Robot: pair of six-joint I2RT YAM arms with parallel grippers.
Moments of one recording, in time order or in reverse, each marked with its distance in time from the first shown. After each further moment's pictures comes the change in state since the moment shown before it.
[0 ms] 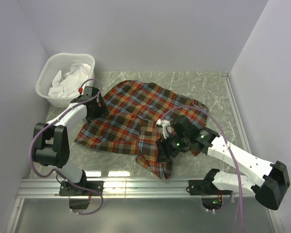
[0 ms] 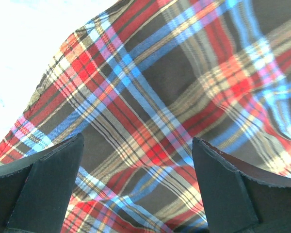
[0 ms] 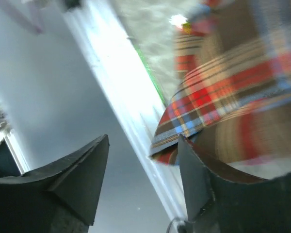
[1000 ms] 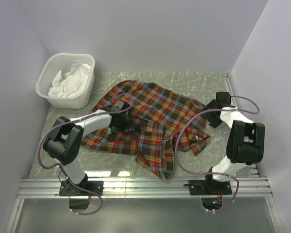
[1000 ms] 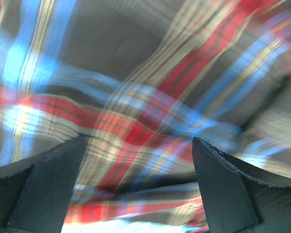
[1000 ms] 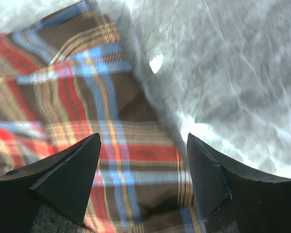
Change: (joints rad) left arm -0.397 0.111 -0.004 0.014 0.065 -0.060; right arm -0.973 0.553 0.134 0.296 0.557 0.499
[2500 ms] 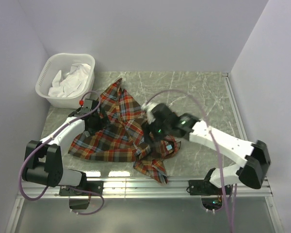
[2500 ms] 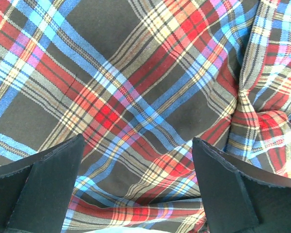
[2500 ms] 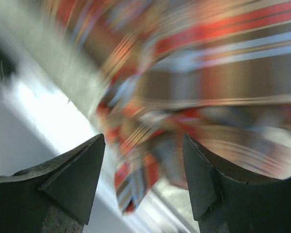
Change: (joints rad) left arm 0.336 -0.353 -0.227 -0.039 0.023 -0.026; right arm 1.095 -0.223 0.211 -0.339 -0.132 -0.481
